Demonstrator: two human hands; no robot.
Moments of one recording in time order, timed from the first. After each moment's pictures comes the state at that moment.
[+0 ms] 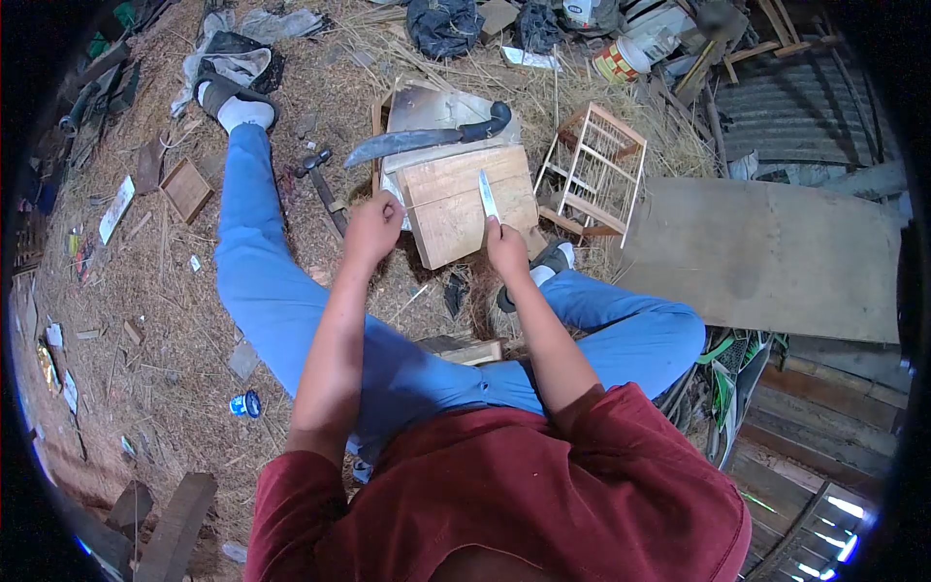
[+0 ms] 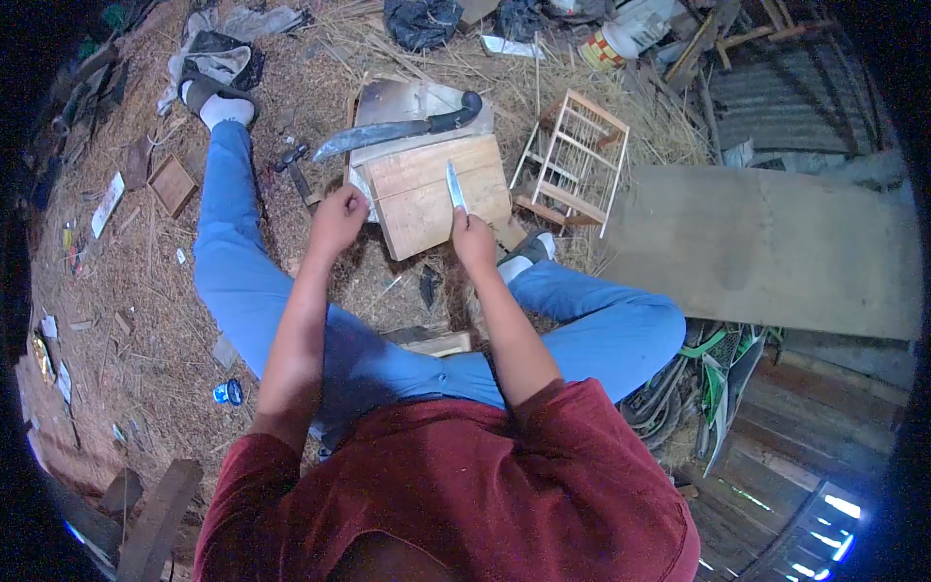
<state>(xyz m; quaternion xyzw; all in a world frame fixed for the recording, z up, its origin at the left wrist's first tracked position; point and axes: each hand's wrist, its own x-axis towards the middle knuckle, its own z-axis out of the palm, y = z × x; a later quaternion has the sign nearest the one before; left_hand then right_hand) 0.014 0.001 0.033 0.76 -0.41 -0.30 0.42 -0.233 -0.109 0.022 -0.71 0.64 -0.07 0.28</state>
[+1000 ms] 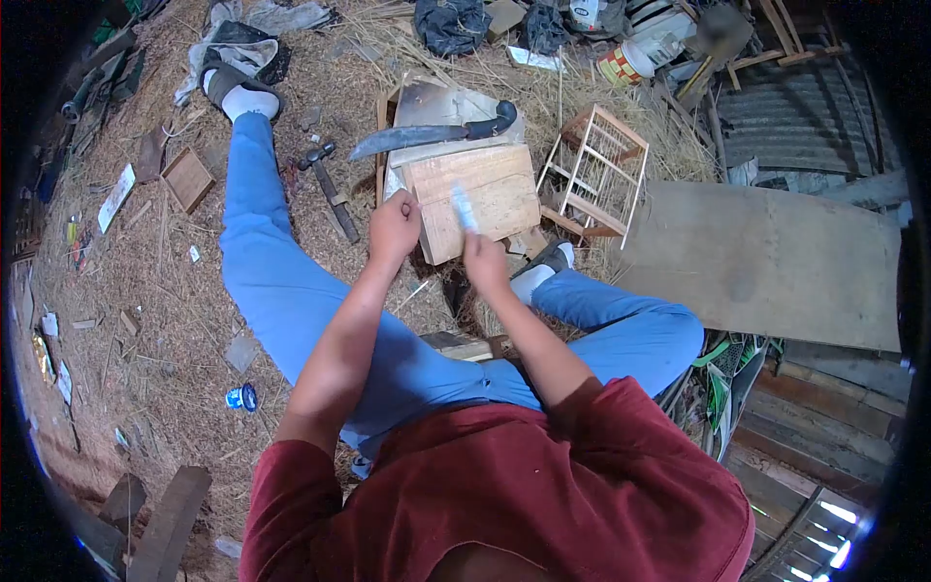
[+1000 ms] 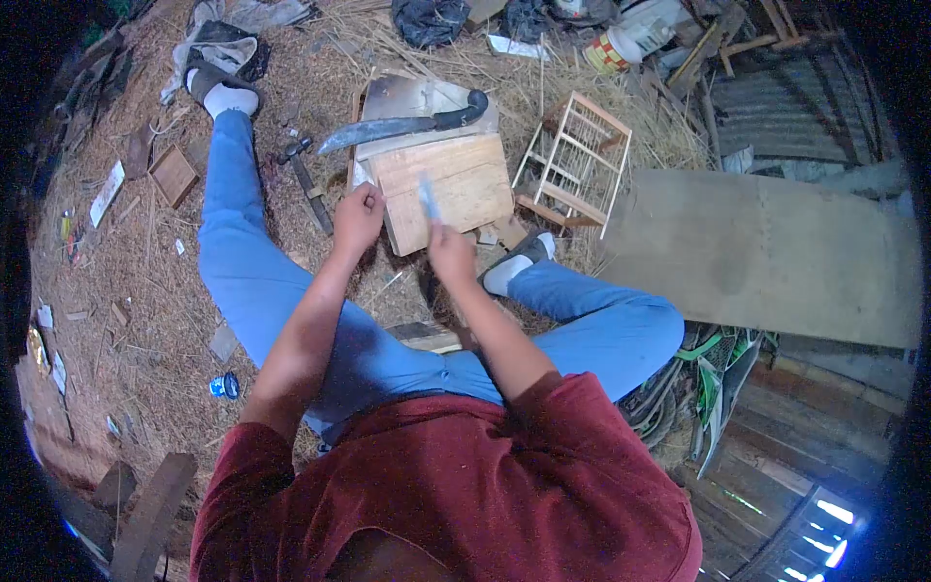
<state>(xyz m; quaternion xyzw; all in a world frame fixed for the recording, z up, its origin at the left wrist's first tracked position) -0.023 -0.007 0.012 0.77 -0.35 -0.26 0.47 -0.211 -0.062 0.025 -0.71 0.62 -0.08 0.32</state>
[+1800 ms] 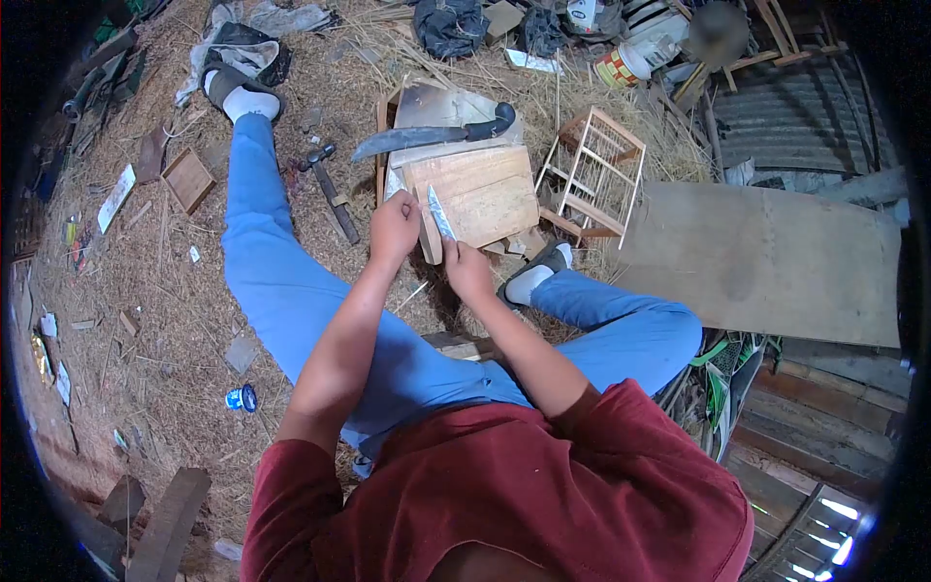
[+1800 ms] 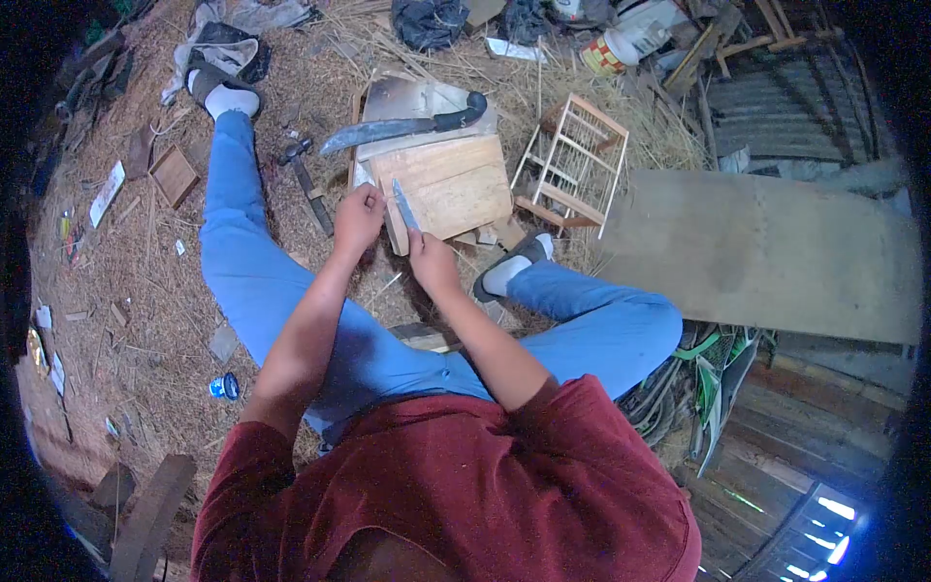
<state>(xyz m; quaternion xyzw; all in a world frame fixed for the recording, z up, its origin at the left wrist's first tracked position) -0.022 -0.009 0.013 0.75 -0.35 -0.26 0.50 -0.188 -0.031 0.032 -0.75 0.58 -0.07 0.31</state>
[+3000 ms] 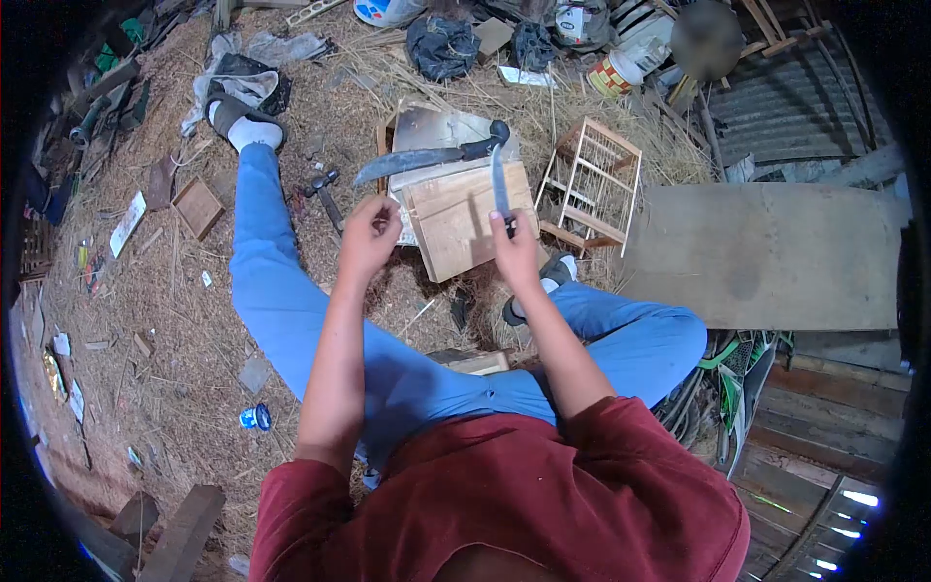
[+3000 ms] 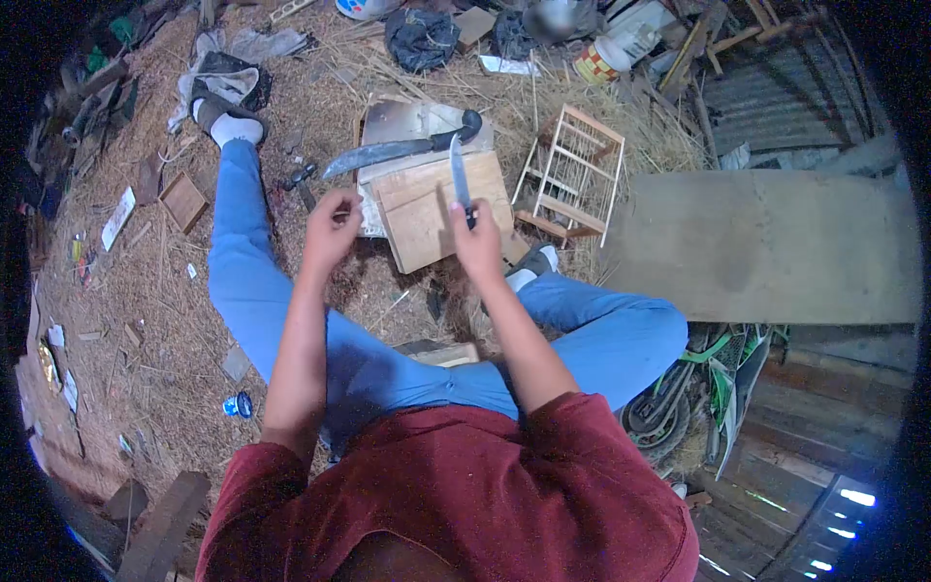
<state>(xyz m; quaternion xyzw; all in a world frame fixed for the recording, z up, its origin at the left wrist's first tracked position) 0.028 0.011 0.063 0.64 -0.42 -0.24 0.60 -0.207 -0.100 0.089 -0.70 0.56 -0.25 0.36</state>
